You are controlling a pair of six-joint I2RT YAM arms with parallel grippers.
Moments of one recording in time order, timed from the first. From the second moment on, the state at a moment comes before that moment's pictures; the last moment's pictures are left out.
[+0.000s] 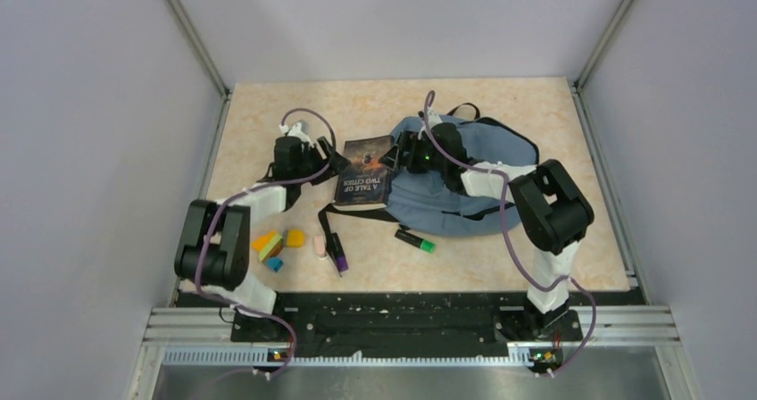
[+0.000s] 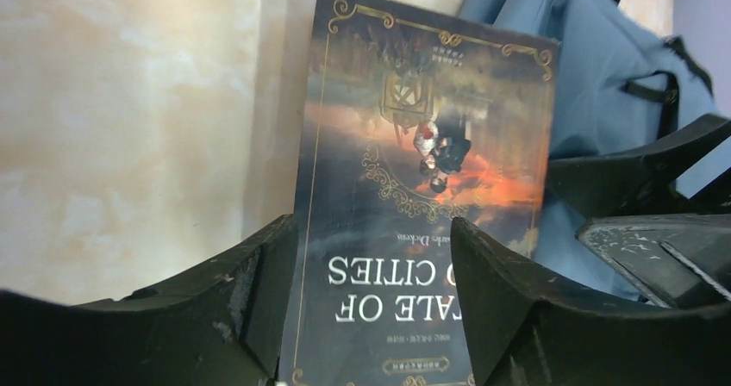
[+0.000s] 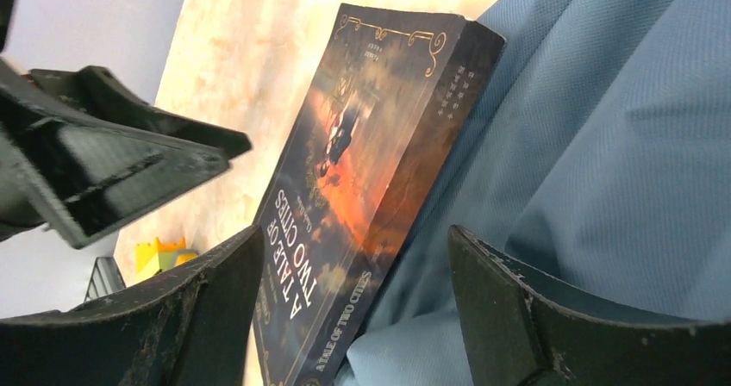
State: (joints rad) left arm -0.17 1.53 0.74 0.29 0.27 -0.64; right arm 0.54 1.88 1.06 0.44 -0.31 0.63
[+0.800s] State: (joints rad) left arm -0.15 1.79 0.82 0.34 0.43 -0.63; right arm 0.57 2.06 1.21 0.42 -0.39 0.63
